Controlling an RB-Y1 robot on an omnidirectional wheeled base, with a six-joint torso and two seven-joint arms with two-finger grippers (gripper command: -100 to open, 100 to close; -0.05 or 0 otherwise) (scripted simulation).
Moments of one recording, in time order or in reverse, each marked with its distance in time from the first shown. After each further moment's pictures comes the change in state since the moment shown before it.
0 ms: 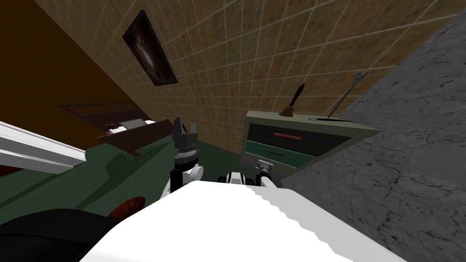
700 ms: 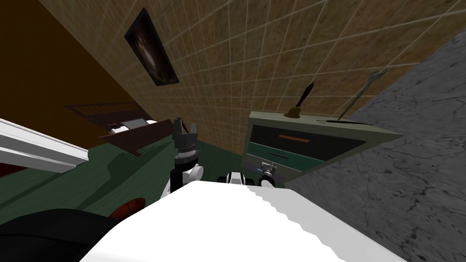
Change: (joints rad) left arm 0.000 0.000 0.000 0.000 0.000 0.000 0.000; right arm -0.031 -0.040 0.053 0.145 0.198 0.131 -0.012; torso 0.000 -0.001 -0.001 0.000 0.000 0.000
